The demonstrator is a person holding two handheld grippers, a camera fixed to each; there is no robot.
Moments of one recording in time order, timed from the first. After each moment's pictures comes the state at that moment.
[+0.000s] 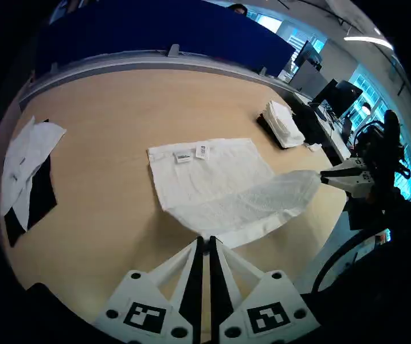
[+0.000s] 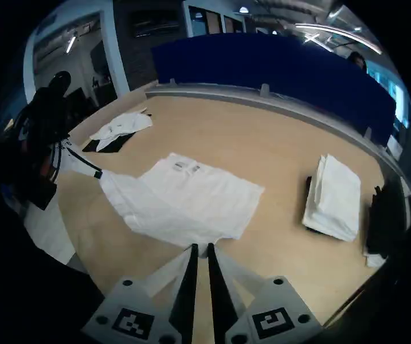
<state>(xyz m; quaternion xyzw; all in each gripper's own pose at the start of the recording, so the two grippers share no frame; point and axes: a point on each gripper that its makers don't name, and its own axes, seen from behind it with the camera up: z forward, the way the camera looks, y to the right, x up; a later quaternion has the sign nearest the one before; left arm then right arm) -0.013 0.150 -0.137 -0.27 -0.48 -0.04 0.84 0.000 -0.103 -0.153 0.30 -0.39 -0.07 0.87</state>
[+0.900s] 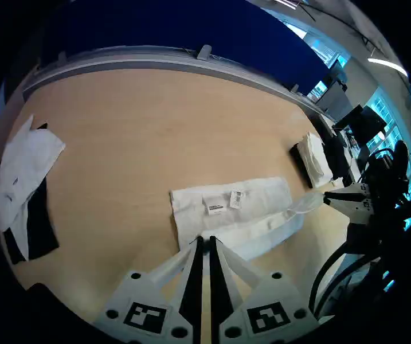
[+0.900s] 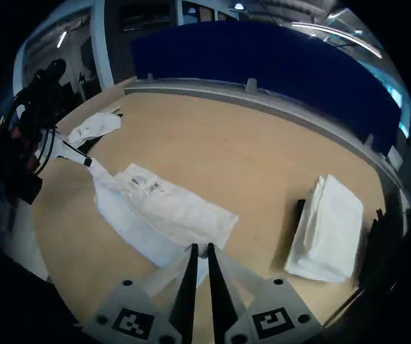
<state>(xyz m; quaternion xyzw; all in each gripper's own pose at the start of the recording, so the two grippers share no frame) -0.034 0.152 -0.014 -0.22 -0.50 -0.08 0.84 -0.040 -0.095 -0.036 0.26 -0.41 -0.09 0.87</state>
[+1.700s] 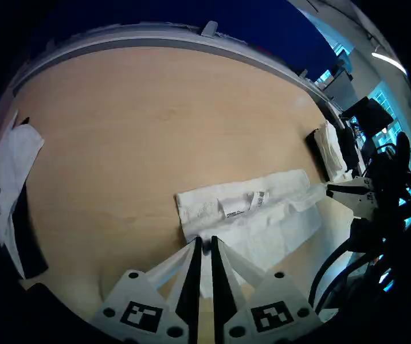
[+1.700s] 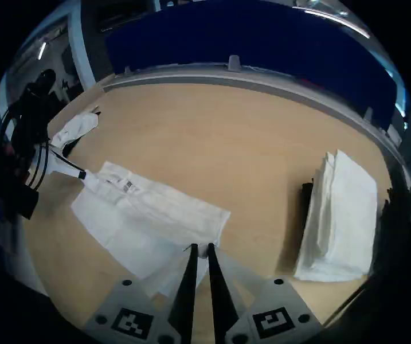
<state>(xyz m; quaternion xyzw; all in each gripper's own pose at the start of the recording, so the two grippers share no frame) -0.093 0.160 0.008 -0.23 -0.53 -0.07 0.81 -0.088 -0.090 -0.008 0.23 -0.44 -0.06 0.87</state>
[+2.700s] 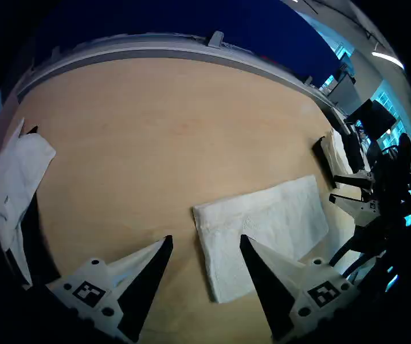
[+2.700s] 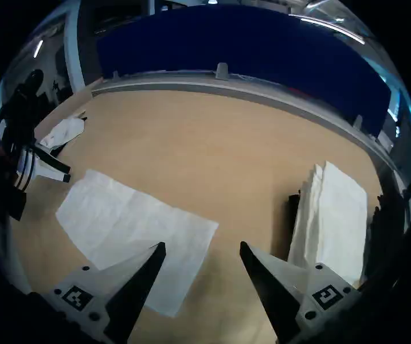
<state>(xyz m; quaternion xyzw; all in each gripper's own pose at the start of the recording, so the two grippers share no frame) -0.087 0.140 0.026 -0.21 -0.51 -0.06 0.83 -0.086 -0.083 0.013 0.19 -0.42 -0.08 0.88</state>
